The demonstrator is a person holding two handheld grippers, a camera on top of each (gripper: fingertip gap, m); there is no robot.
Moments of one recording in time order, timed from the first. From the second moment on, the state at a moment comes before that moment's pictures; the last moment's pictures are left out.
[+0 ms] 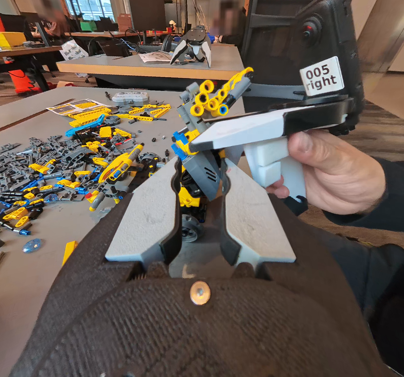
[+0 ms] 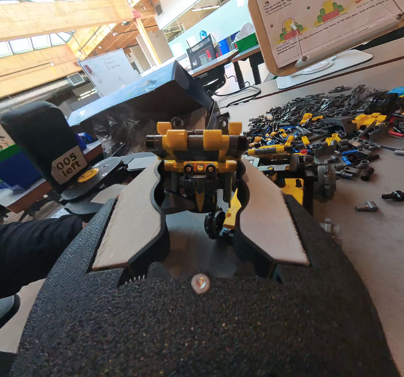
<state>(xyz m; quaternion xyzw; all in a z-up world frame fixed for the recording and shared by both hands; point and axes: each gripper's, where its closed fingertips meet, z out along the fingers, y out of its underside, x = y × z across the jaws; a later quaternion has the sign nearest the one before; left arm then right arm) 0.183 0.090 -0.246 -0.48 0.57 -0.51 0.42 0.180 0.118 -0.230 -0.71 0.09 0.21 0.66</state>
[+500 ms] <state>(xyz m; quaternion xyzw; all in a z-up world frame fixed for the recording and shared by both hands) 0.178 0.096 -0.277 -0.49 0.65 -0.46 0.36 0.218 0.079 -0.267 -0.81 0.06 0.17 0.56</state>
